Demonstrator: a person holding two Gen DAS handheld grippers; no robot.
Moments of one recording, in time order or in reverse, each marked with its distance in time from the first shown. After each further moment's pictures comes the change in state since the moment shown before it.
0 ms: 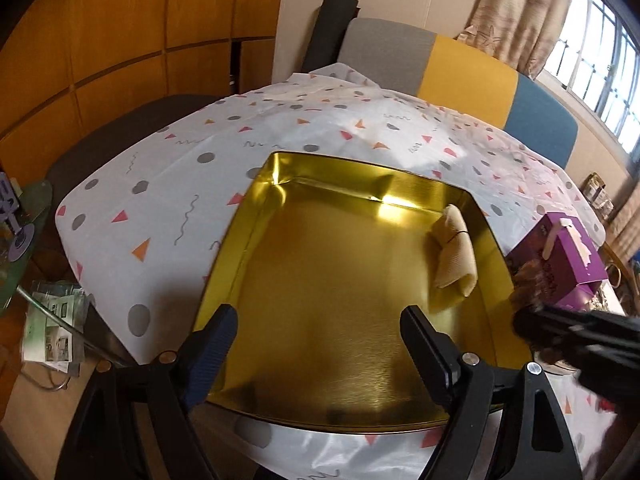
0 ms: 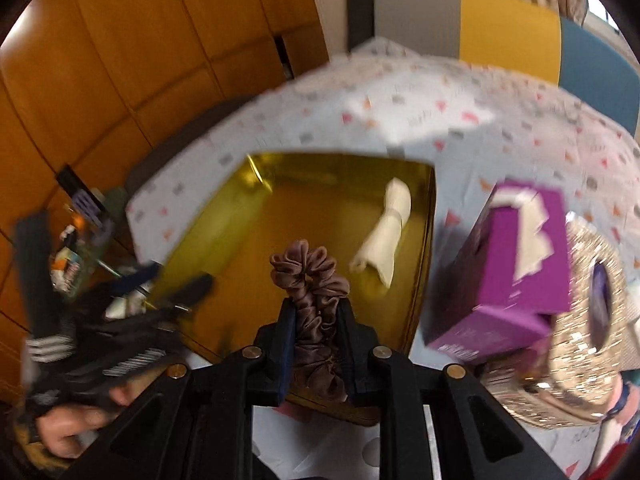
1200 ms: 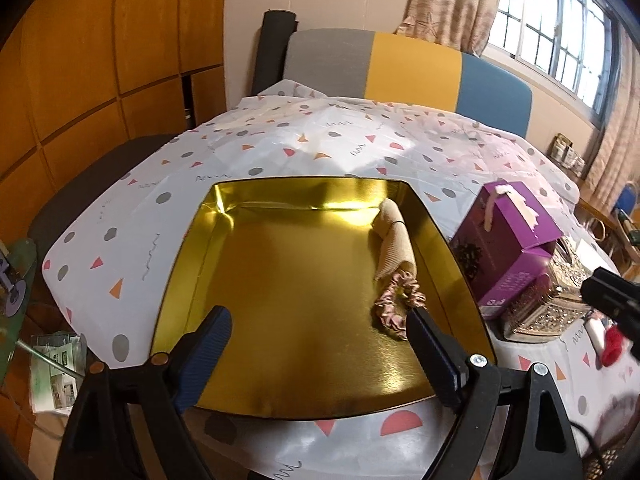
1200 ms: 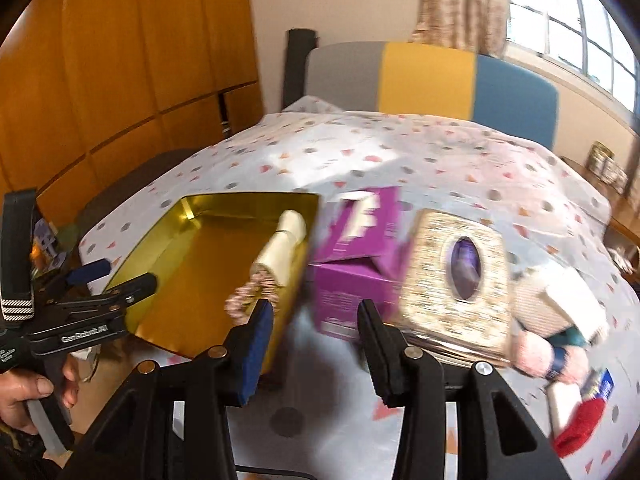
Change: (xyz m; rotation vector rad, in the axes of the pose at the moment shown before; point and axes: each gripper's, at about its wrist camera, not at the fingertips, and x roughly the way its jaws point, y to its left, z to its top) left arm -0.026 -0.057 -0.007 0.186 -0.052 -0.069; right arm -0.092 -0.050 -0.060 0.061 -0.259 -0.243
